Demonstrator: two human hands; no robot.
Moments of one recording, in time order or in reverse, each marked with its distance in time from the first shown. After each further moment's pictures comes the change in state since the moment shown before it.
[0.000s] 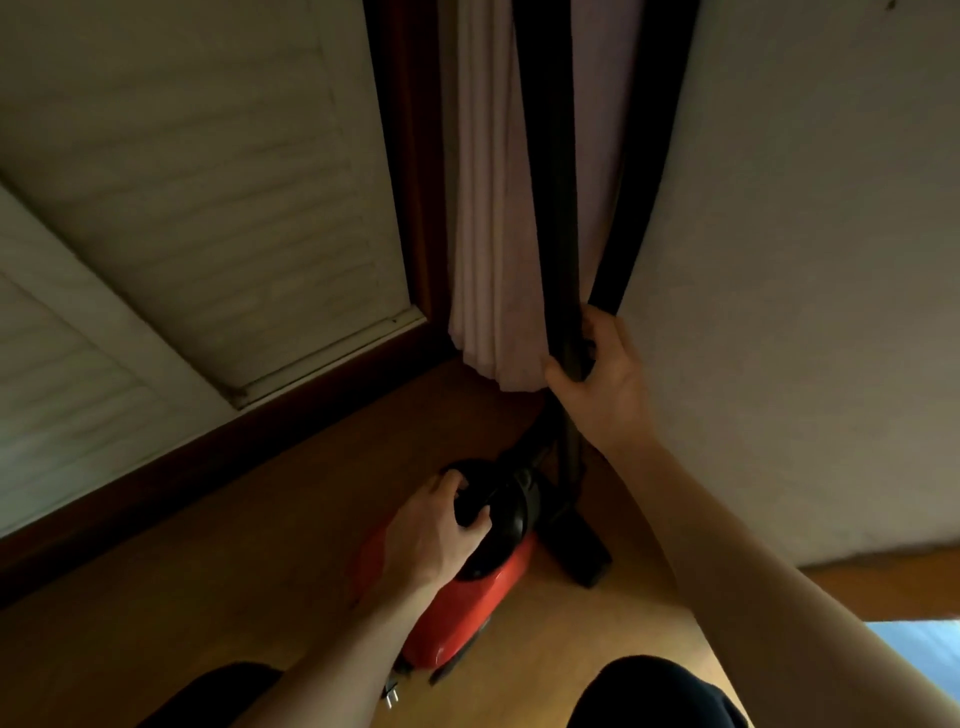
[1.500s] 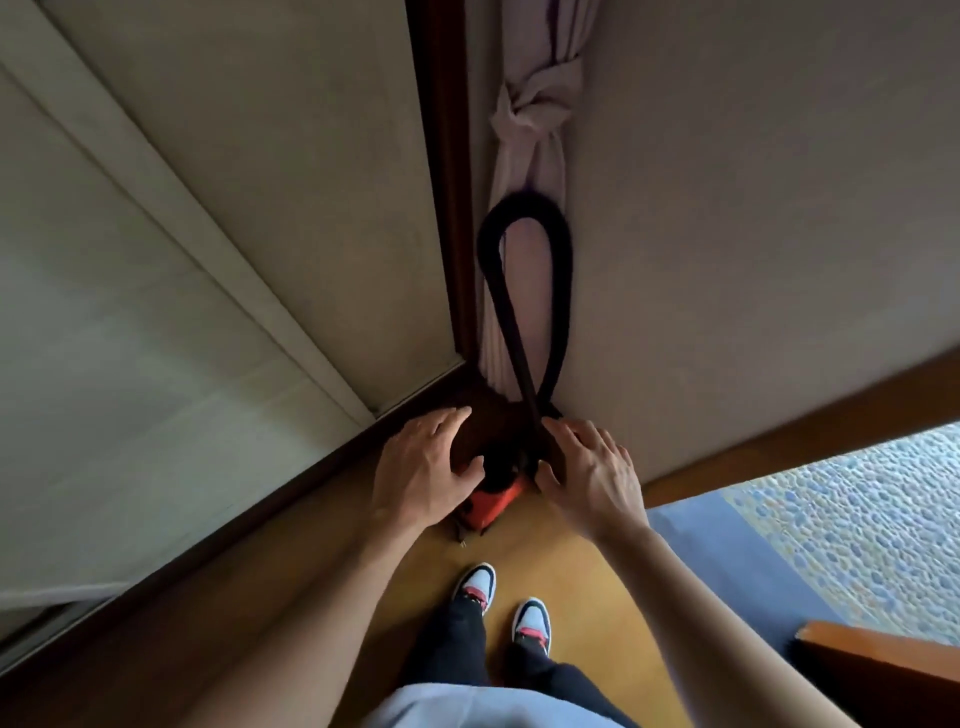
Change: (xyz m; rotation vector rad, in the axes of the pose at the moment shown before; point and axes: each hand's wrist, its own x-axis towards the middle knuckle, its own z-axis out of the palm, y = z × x) left_hand -0.194 0.250 -0.568 0.155 0.004 0.212; right_hand -0.006 -0.471 -0.377 -0.441 -0.422 0.196
